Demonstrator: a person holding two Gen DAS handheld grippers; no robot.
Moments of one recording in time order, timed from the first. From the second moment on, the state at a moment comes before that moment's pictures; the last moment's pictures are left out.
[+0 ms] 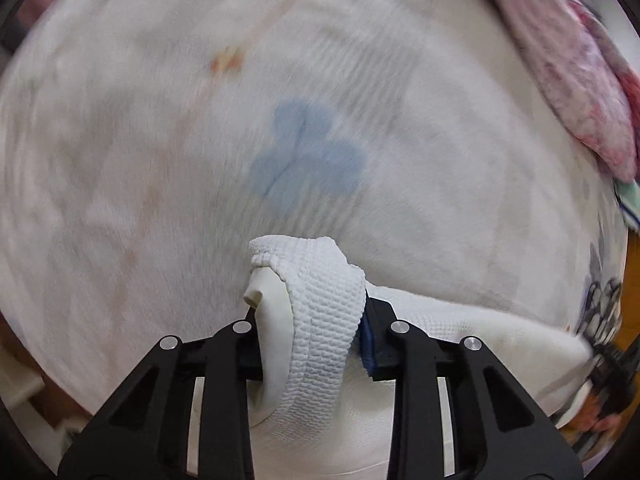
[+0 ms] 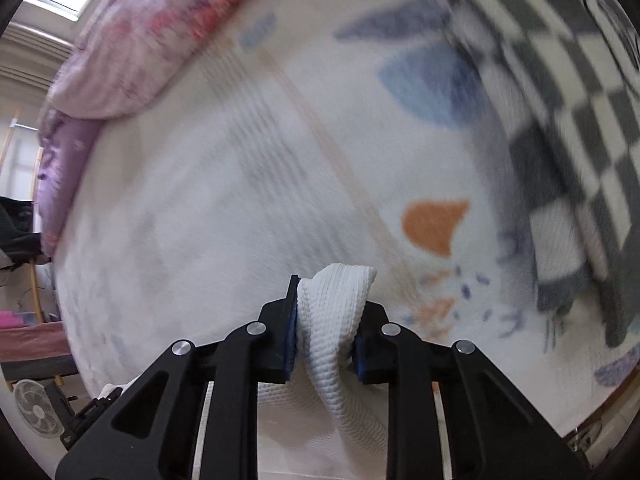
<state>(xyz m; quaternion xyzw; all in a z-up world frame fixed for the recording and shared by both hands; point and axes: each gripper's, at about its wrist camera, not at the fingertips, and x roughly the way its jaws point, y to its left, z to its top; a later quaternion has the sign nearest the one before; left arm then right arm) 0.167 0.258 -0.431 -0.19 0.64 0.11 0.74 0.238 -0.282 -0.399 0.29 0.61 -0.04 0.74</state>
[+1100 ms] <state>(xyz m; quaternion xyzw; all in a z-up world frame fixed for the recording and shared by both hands) 0.200 0.188 -0.403 -0.01 0.66 0.11 0.74 0.162 -0.307 -0.496 0.24 0.73 0.01 0.64</state>
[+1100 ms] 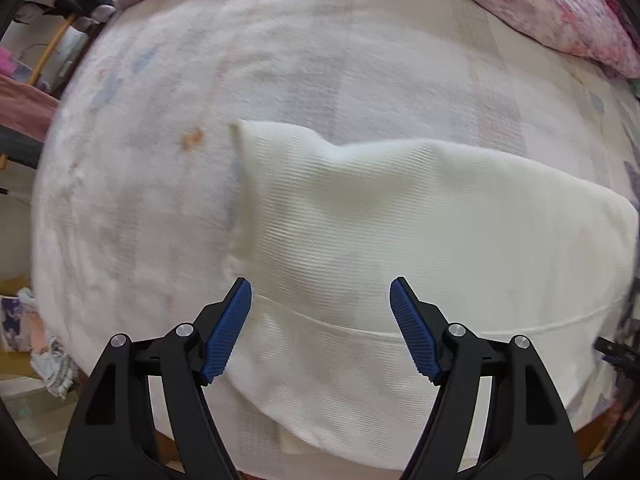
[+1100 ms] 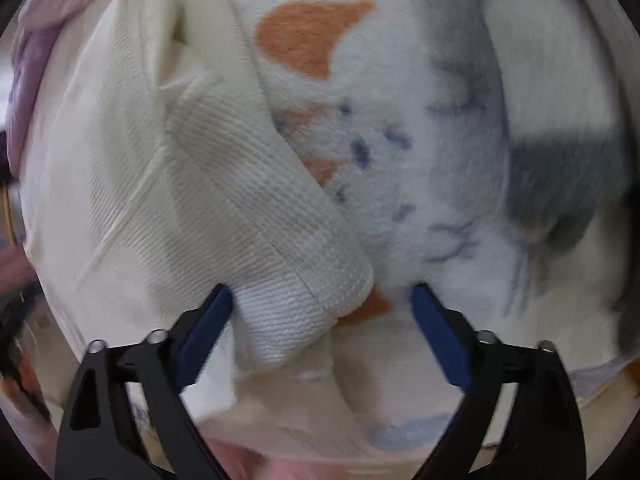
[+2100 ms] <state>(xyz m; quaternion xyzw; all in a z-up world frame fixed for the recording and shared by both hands) 0.168 0.130 -0.431 -0.10 0.70 0.04 0.70 0.165 -0.302 -0.466 0.45 0.55 0.29 0.65</state>
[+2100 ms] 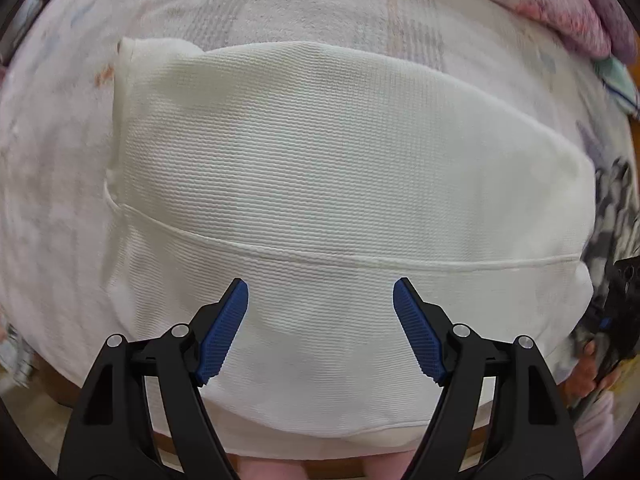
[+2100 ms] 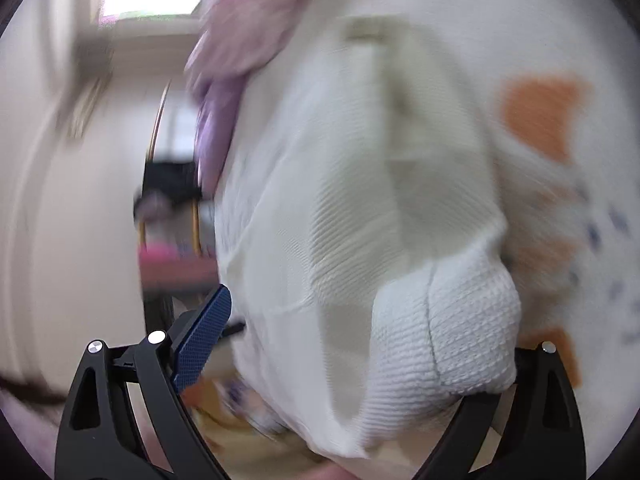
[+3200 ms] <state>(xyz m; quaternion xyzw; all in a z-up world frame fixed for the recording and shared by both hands) 0.252 0.080 -0.429 -0.05 0.69 0.00 0.73 0.148 -0.277 -0.425 0.34 0.62 0.11 0.70</state>
